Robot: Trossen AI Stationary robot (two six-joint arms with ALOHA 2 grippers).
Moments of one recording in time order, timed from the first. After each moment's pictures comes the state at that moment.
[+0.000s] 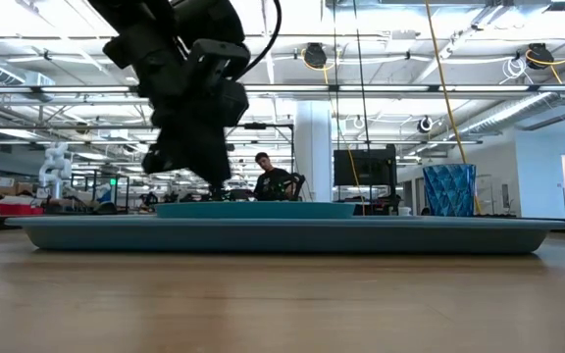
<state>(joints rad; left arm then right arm) -0.03 1.64 0.94 -0.26 0.21 -0.79 0.04 0.86 1.06 0.07 0.39 0.59</state>
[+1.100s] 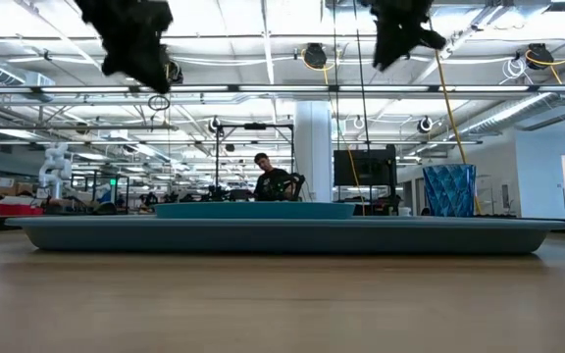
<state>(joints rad) 0.25 1.06 1.00 -0.82 -0.22 -0.34 -0.45 1.37 1.56 -1.15 0.19 0.56</state>
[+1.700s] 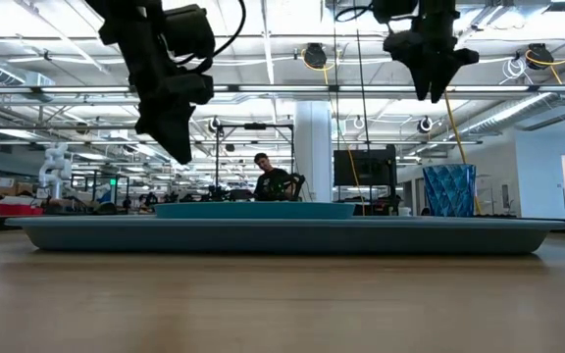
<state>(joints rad) 0.32 1.41 0.98 -0.69 0.00 -0.27 -0.58 1.46 1.56 -1.52 0.11 0.51</state>
